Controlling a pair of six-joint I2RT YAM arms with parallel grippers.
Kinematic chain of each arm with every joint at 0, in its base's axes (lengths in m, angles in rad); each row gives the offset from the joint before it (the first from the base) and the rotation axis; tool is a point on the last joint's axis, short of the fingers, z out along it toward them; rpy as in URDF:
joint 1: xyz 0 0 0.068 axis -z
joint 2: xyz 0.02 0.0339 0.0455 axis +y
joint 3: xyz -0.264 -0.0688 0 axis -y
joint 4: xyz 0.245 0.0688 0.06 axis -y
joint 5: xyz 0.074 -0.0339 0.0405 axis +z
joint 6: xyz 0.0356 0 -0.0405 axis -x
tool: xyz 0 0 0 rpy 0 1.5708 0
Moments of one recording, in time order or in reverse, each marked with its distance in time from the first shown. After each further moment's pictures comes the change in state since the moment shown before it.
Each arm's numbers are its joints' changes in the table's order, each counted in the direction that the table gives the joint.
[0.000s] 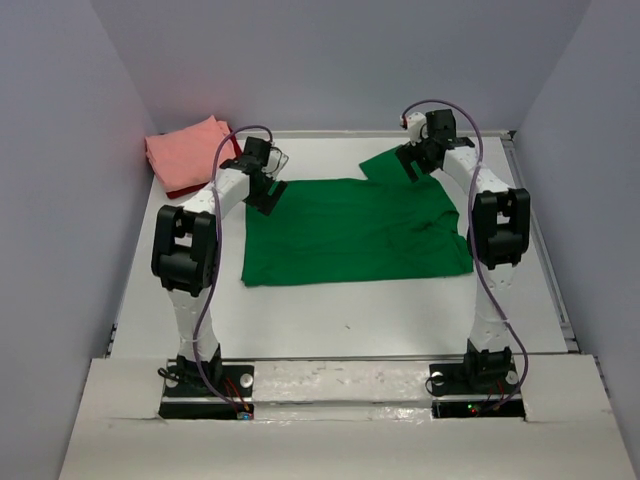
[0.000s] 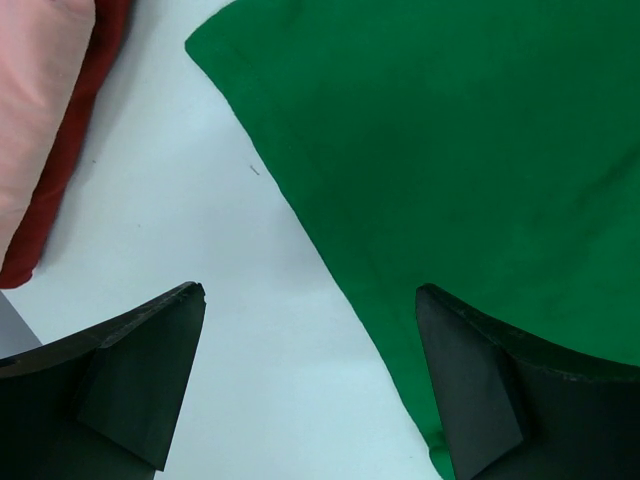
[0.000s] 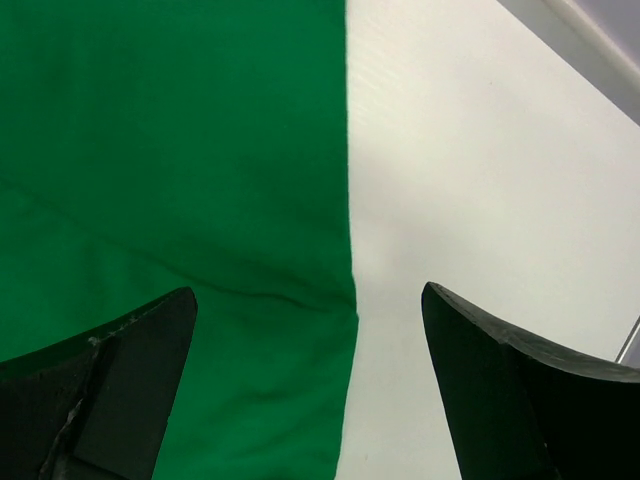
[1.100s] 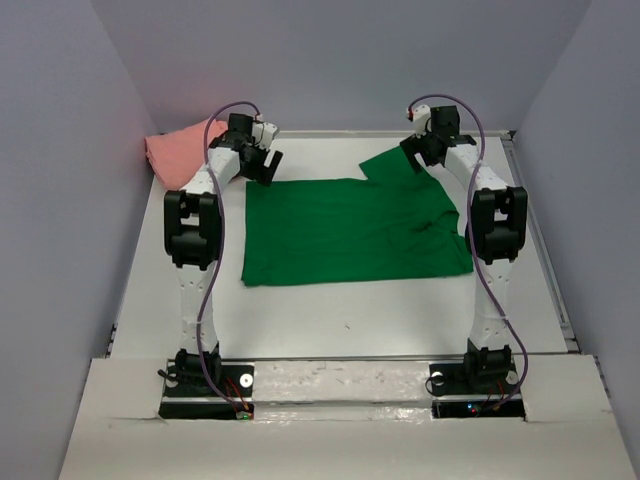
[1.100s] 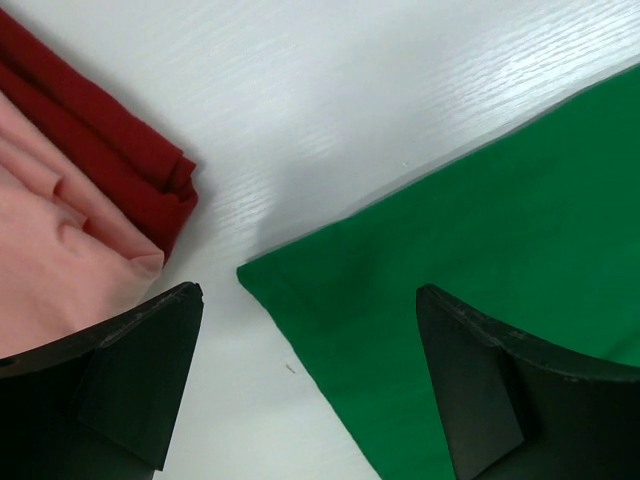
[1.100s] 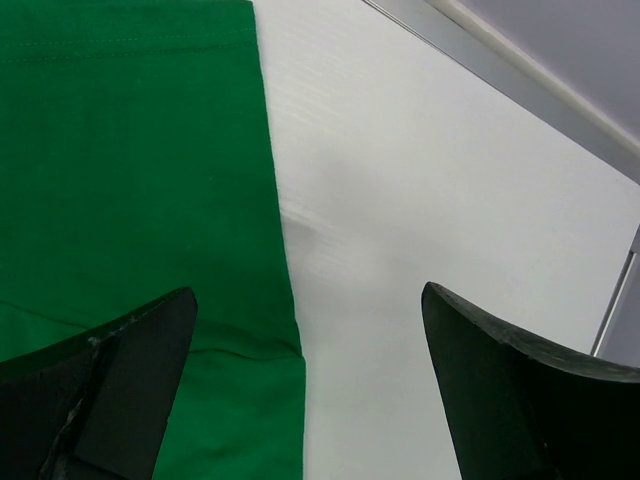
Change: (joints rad) left arm -0.129 0.304 0.414 0.002 -0.304 0.019; right arm 0.027 0.102 0.110 0.061 -0.084 -0.012
